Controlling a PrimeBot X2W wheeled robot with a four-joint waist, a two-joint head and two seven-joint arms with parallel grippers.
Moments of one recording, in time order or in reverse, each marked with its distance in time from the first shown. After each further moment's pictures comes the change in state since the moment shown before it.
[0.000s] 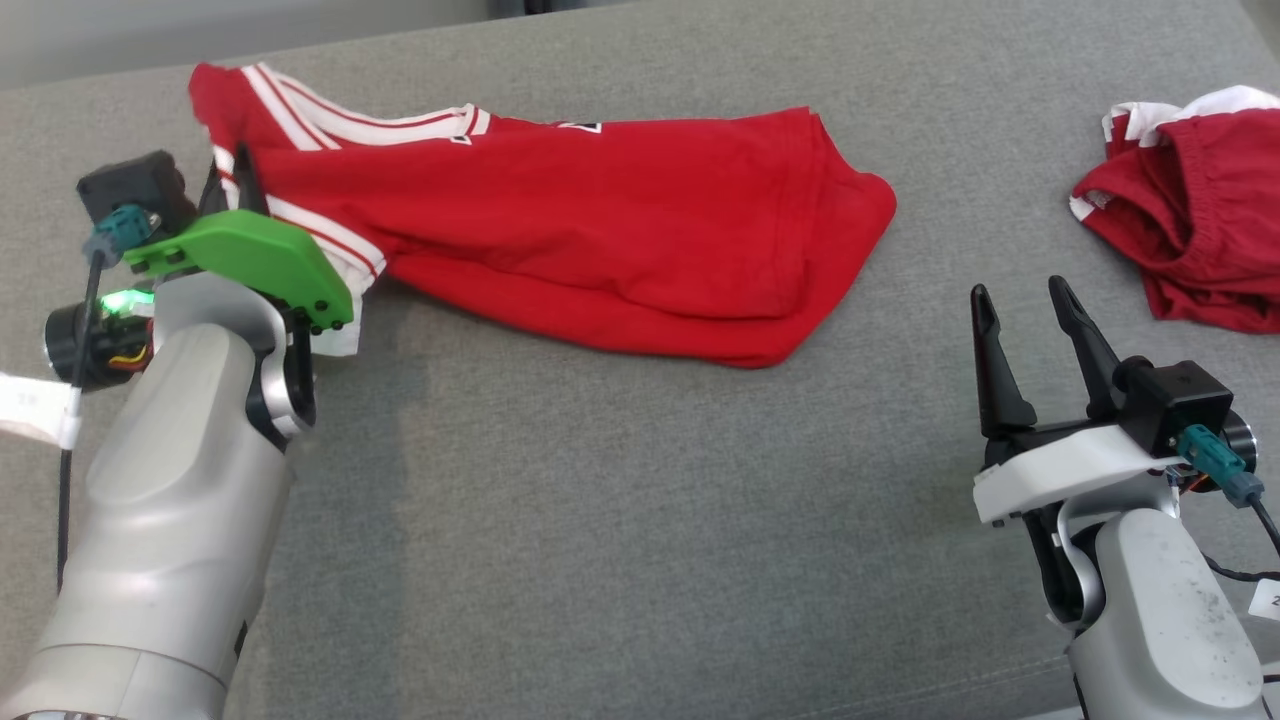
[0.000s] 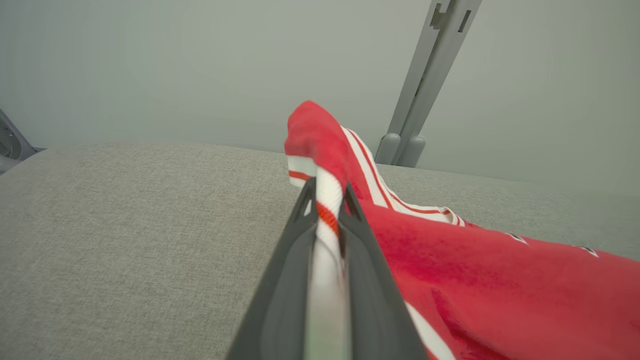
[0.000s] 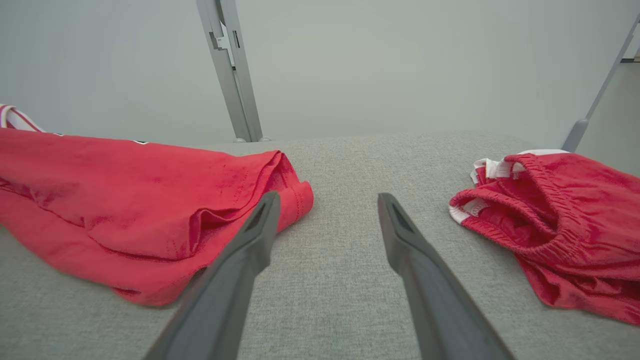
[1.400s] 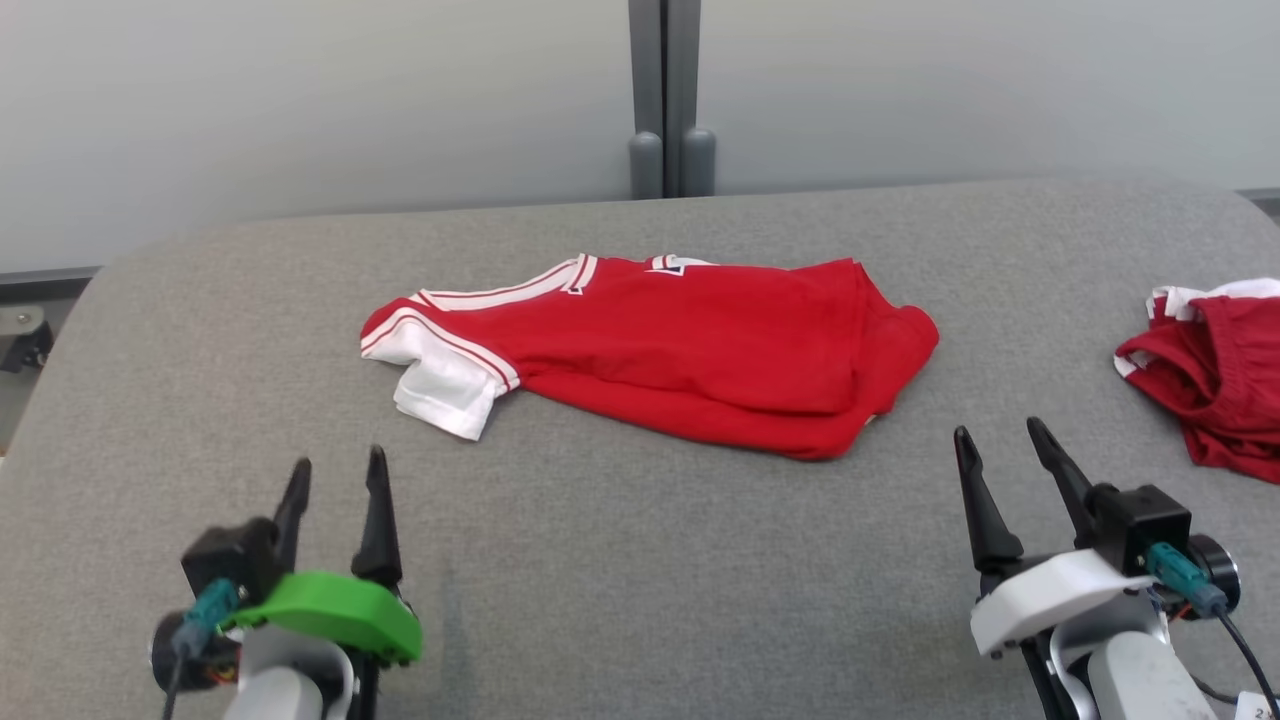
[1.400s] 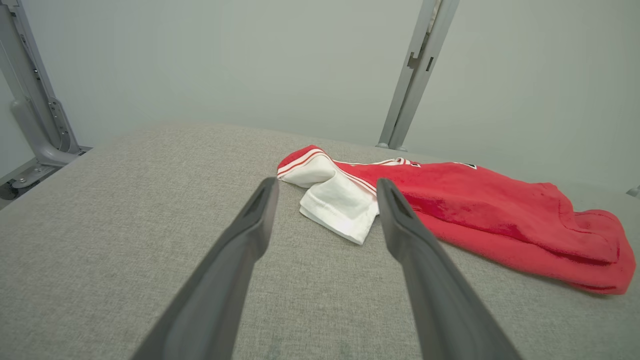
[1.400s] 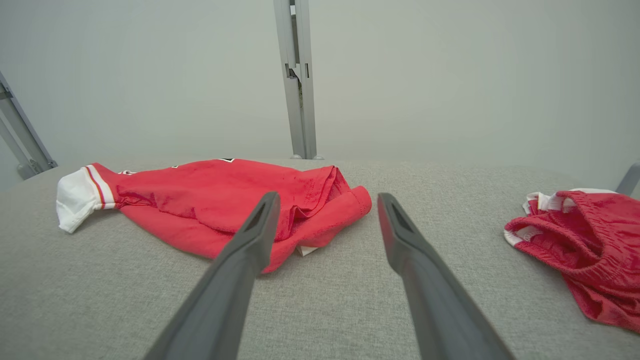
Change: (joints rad) left arm 0.646 -0.036 0.155 -0.384 0.159 -0.188 -0.111; right arm 0.180 0.000 0.021 0.015 -0.033 0.000 0.000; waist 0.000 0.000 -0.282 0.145
